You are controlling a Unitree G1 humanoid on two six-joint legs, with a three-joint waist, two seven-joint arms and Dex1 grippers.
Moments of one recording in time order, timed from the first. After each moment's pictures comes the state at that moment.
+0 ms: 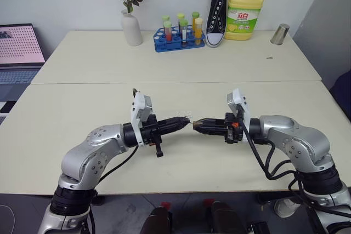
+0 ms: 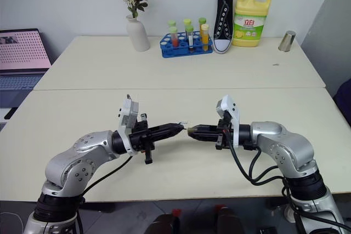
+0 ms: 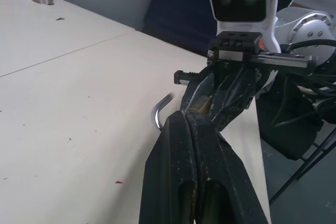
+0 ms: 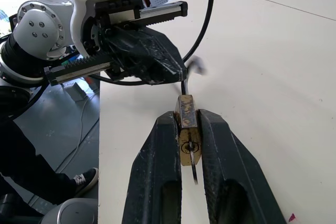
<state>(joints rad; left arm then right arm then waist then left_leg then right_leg) -0.29 0.54 -0.01 -0.35 -0.73 0.64 -0.88 -0.46 -0.54 0.12 -0.34 0.71 0.87 0.87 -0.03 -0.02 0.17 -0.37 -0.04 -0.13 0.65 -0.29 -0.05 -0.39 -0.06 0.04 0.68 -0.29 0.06</state>
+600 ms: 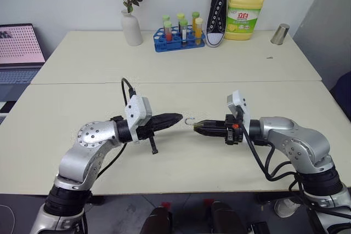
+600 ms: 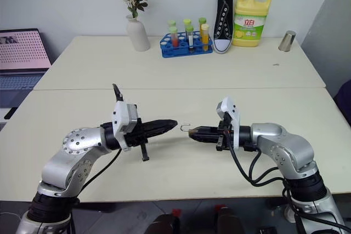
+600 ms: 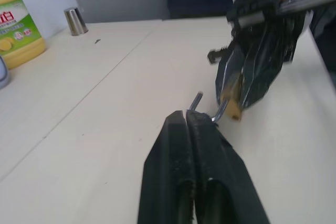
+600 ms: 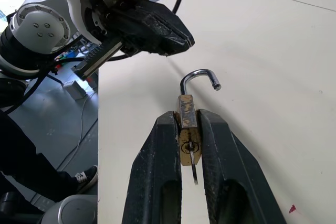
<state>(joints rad) -0.26 0.65 -0.04 -0.30 -0.39 0.19 -1.00 -0.46 -0.54 0.12 -0.32 0.70 0.88 0.87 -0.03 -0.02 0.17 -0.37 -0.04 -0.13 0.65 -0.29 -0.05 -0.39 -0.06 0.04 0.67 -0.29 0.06</state>
